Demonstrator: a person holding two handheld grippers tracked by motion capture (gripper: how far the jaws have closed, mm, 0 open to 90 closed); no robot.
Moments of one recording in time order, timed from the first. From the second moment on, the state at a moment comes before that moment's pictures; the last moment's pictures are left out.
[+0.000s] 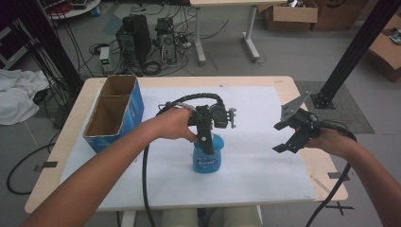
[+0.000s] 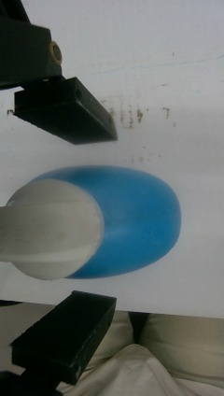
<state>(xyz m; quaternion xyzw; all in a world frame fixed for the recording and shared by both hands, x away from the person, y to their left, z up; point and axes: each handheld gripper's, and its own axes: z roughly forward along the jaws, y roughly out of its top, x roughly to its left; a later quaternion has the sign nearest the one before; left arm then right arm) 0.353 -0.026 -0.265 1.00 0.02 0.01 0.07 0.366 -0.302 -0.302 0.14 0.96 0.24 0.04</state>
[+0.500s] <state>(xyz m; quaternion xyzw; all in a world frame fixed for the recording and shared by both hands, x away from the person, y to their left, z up) 0.353 -0.027 -0.276 1.00 0.03 0.01 0.07 0.367 -0.302 -0.304 0.14 0.96 0.24 0.04</state>
